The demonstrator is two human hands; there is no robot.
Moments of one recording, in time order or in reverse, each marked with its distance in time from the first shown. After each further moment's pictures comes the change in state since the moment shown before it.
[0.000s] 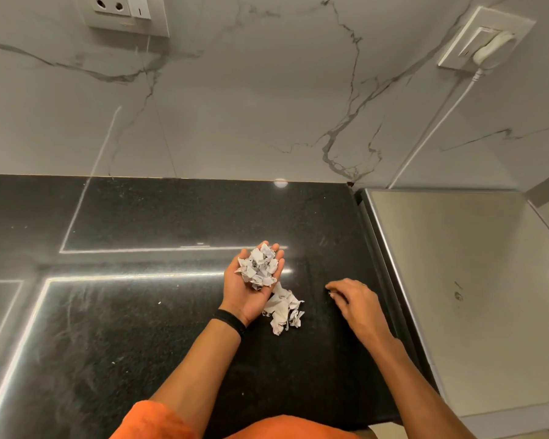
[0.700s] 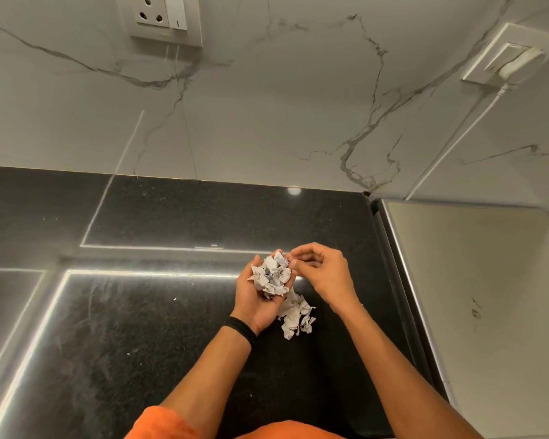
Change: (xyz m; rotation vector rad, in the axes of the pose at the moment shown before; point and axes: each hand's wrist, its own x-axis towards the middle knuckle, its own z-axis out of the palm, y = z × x) left_hand -0.015 -0.004 -0.005 0.008 0.025 0.042; right_hand 0.062 -0.110 -0.012 0.792 -0.036 0.133
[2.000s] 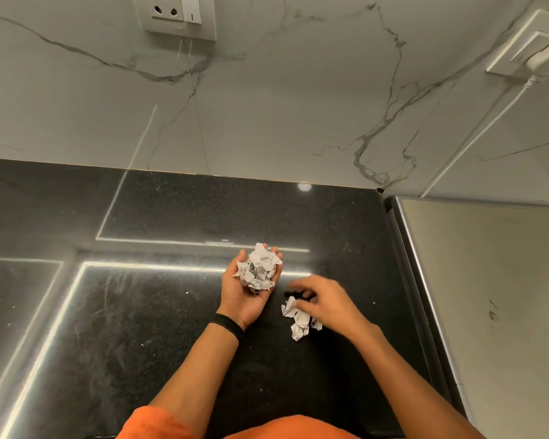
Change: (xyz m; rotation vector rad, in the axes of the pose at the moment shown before) left_hand -0.006 0.037 -0.021 -0.033 -0.023 0.069; right_hand -0.021 0.040 0.009 -0.579 -0.359 -0.068
